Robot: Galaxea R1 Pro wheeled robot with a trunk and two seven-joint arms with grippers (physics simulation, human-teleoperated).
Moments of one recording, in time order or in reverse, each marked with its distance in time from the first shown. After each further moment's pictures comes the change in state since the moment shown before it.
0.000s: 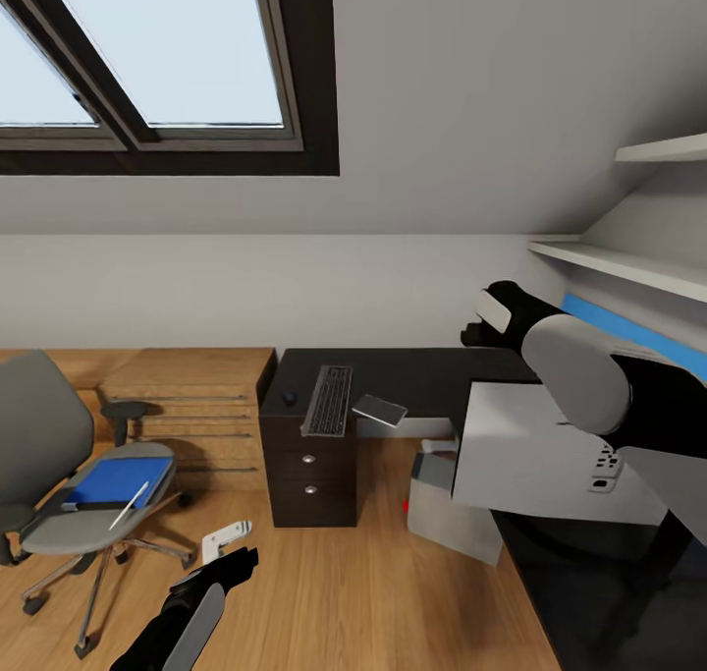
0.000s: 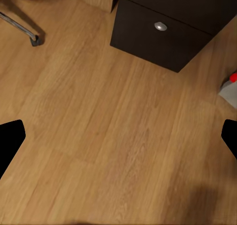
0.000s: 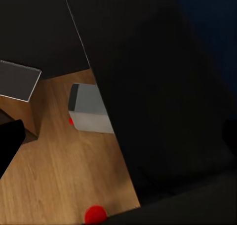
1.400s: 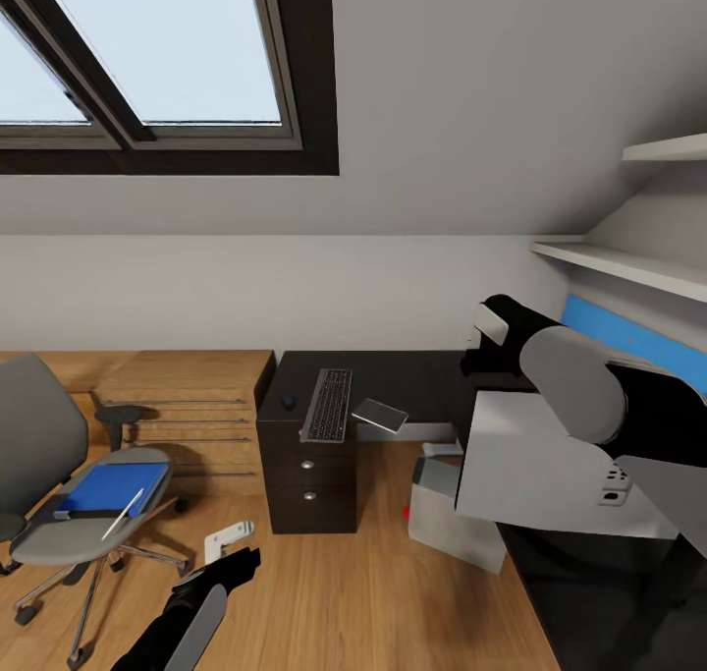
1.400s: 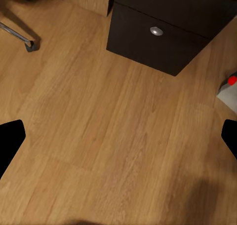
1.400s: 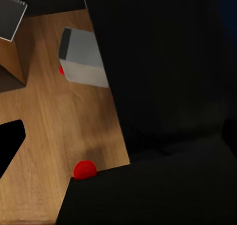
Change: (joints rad) left arm 0.000 0.000 -0.016 0.000 0.000 -0.002 0.001; right arm 0.034 -0.002 0.002 0.020 -0.001 0.198 0.001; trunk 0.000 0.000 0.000
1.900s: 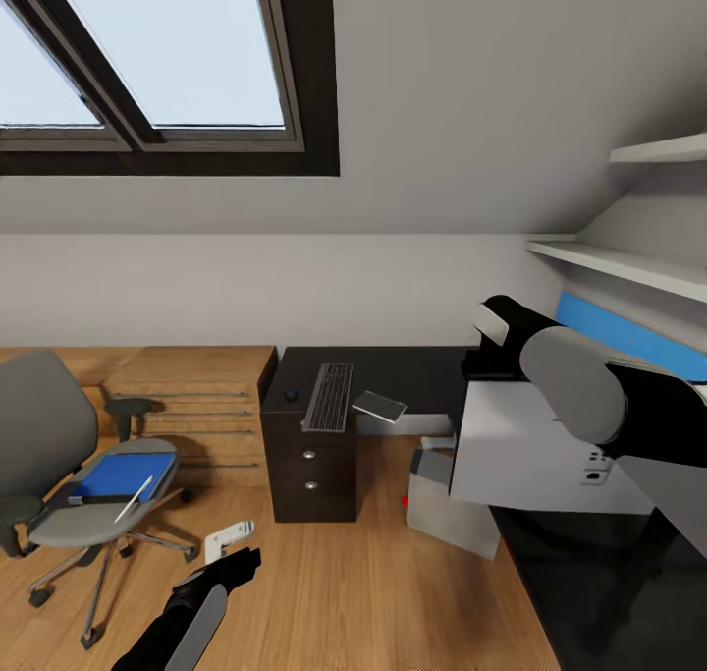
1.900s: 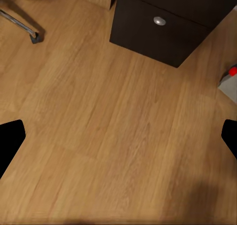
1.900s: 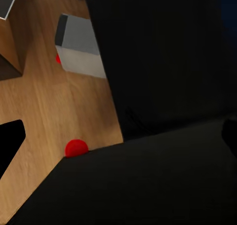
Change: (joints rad) left arm 0.000 0.000 -0.001 0.000 0.000 0.001 -0.001; right arm 0.000 -0.001 0.003 0.002 0.001 0.009 0.000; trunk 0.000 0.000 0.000
